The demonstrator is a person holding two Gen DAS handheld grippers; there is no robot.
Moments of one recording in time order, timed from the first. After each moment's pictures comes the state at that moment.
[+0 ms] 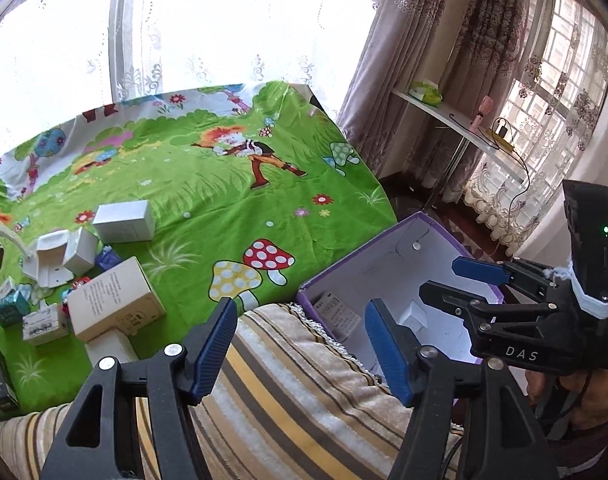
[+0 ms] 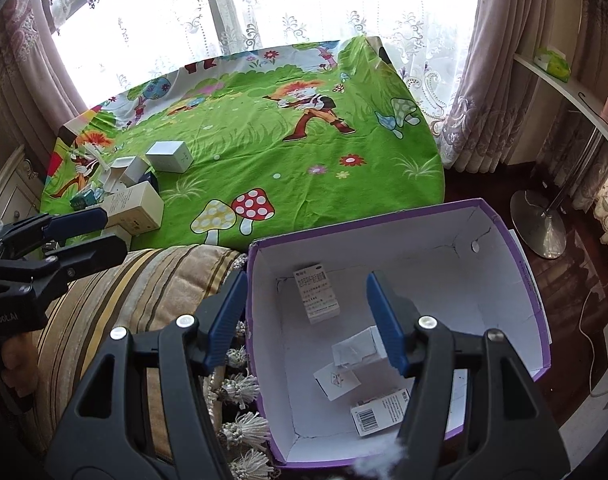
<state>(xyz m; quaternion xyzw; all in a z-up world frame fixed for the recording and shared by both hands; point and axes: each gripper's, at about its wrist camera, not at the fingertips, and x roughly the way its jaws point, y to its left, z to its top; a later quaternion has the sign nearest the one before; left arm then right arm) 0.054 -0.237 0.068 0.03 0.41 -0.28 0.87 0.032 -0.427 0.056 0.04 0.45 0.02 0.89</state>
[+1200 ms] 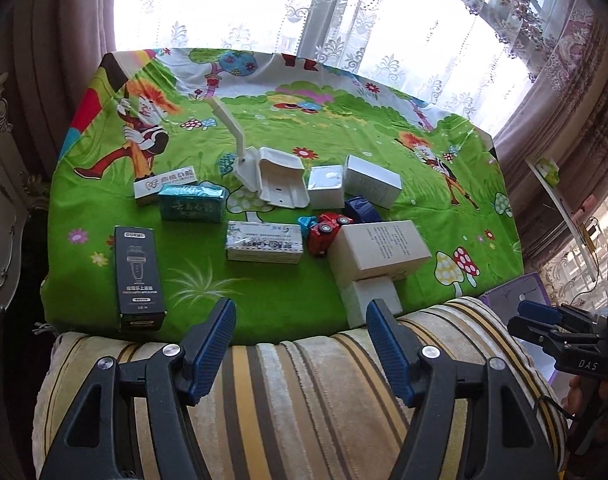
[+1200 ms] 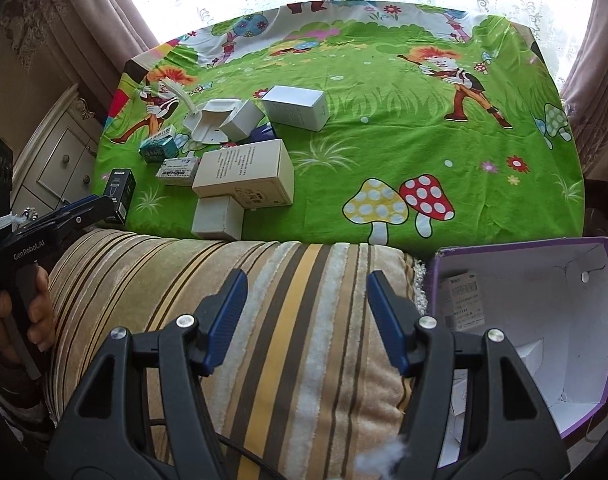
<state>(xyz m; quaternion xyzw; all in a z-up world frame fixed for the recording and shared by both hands) 0.077 0.000 0.033 -0.10 0.46 -0.08 0.88 0.086 -0.286 0.039 0.02 0.52 0.16 0.84</state>
